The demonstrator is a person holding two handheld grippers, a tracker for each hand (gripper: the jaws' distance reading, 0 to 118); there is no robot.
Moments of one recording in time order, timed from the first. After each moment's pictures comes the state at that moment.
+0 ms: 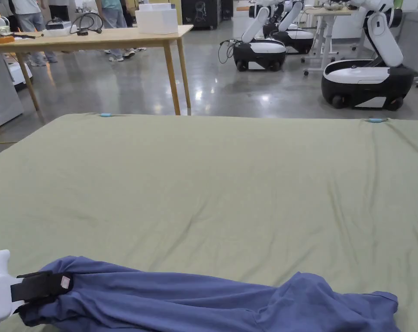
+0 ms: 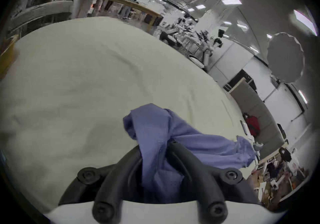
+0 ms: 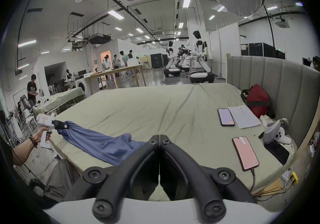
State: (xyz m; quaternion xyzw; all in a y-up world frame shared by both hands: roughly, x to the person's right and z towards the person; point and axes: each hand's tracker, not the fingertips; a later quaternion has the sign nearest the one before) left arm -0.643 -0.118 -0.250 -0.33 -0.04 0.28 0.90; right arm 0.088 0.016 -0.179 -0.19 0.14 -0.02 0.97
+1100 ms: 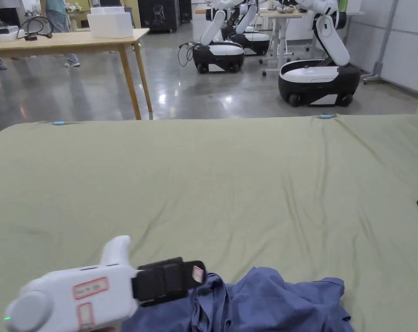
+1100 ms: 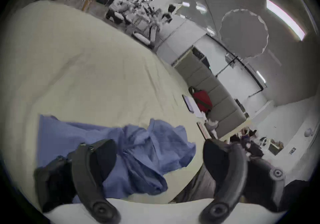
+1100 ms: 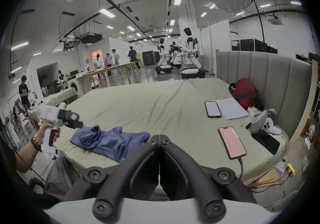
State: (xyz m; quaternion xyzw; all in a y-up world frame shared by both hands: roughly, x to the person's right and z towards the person) left arm -0.427 -0.075 -0.306 -0.32 -0.25 0.30 0.86; right arm 0.113 0.020 -0.148 -0.21 0.10 -0.03 0.97
